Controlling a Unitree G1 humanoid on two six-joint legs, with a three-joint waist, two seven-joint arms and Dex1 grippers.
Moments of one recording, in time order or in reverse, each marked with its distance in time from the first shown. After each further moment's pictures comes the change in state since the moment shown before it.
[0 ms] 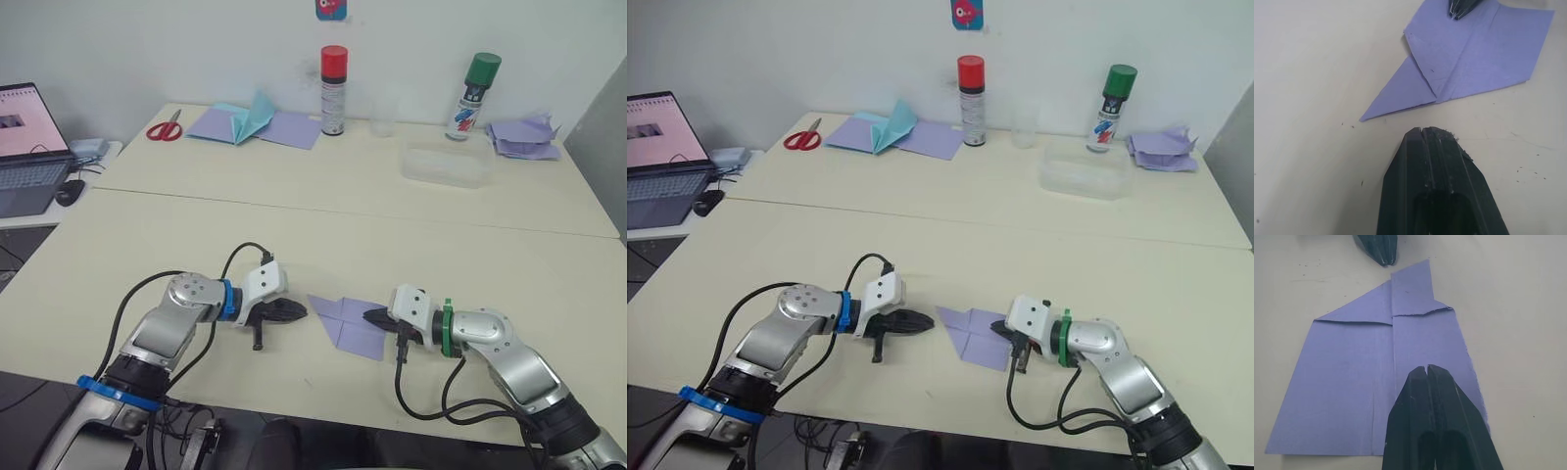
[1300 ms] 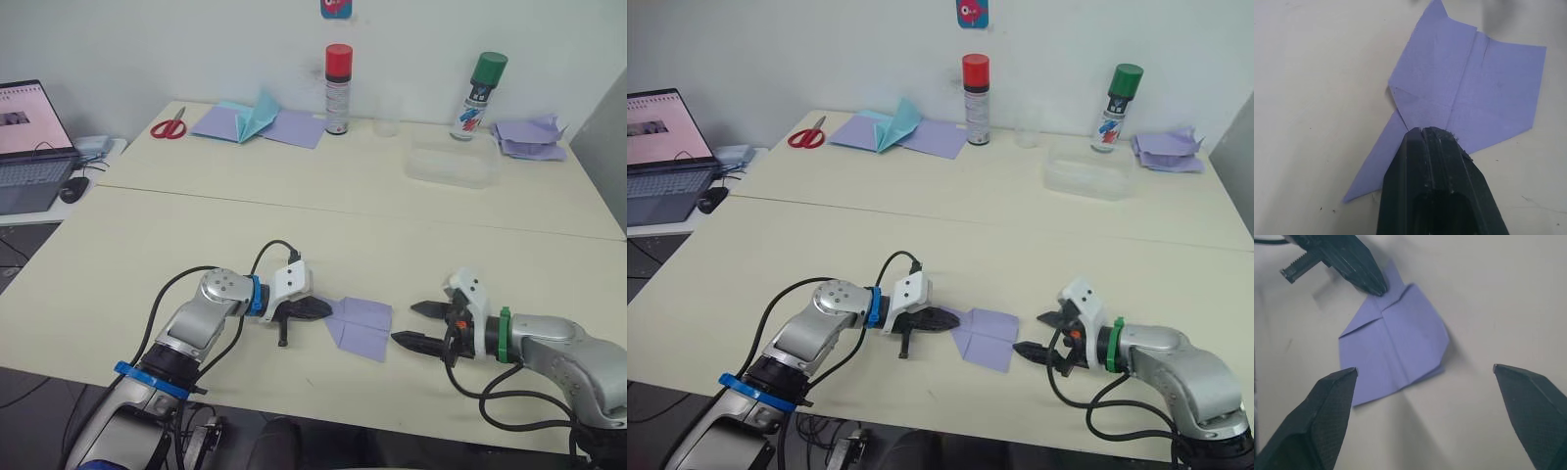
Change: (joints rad) left arm -0.083 -0.096 -0.112 0.098 0.056 -0.118 -0.003; right arm 0.075 0.013 -0.484 -0.349 0.542 0.984 -0.081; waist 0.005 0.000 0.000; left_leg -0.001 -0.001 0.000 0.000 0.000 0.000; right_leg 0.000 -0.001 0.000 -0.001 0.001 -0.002
